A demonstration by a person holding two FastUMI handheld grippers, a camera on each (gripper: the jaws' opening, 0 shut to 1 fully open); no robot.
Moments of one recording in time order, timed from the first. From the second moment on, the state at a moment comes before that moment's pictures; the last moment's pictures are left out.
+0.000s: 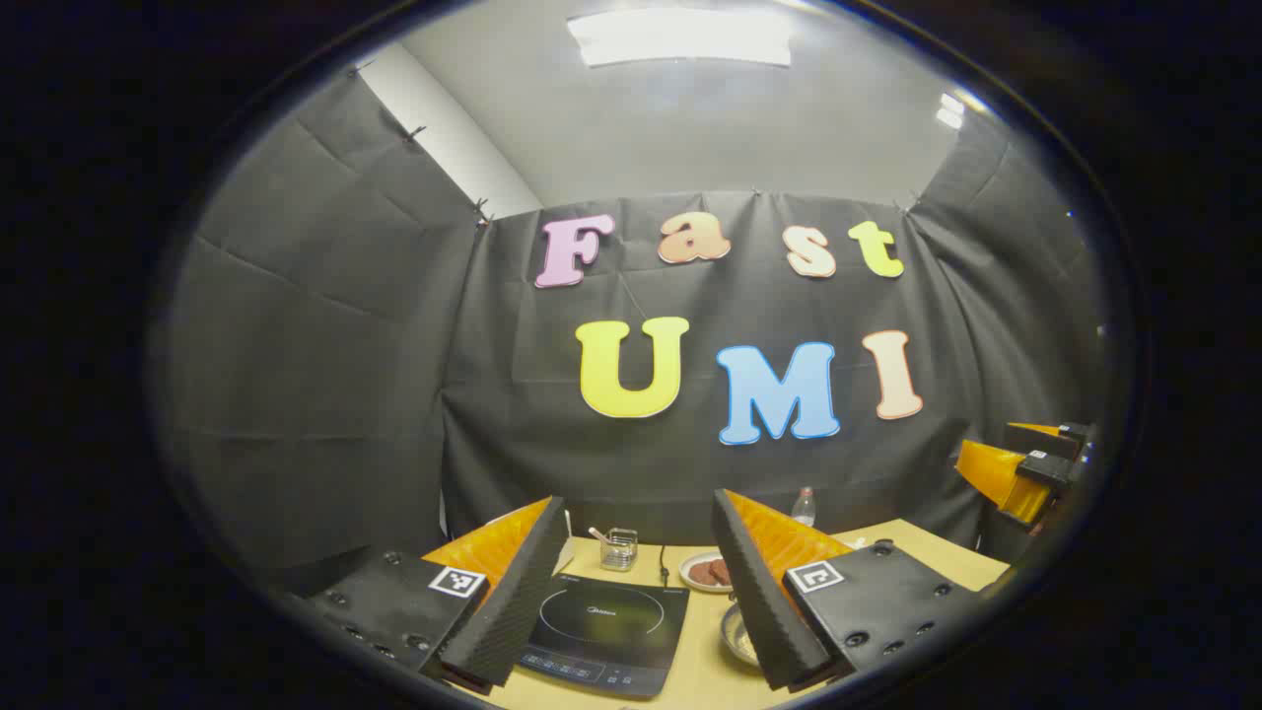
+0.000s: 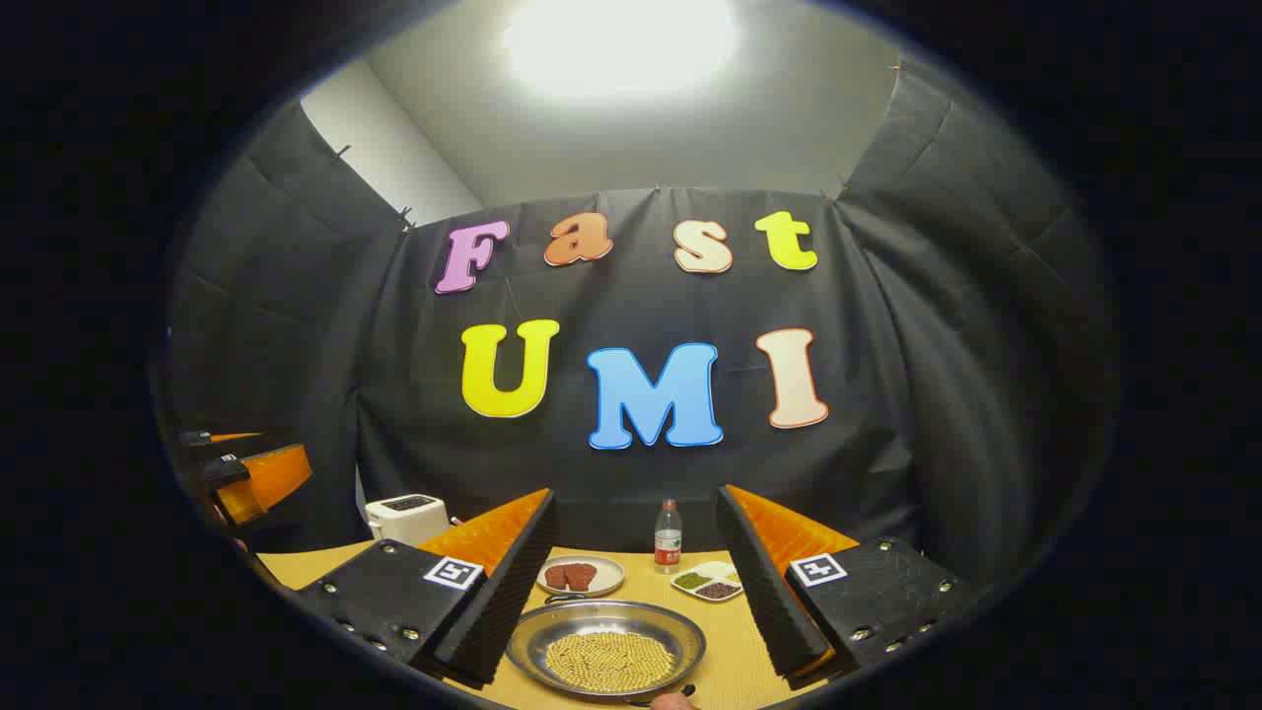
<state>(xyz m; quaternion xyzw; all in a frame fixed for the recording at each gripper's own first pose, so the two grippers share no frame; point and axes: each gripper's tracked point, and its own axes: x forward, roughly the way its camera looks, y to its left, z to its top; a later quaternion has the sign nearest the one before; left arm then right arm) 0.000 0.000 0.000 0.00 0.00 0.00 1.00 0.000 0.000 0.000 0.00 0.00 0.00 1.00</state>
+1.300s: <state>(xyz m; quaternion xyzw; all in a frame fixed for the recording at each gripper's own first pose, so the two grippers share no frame) 0.020 0.074 -0.013 -0.01 0.00 -0.02 1.00 0.000 0.011 -0.020 -0.02 0.04 -0.05 1.00</state>
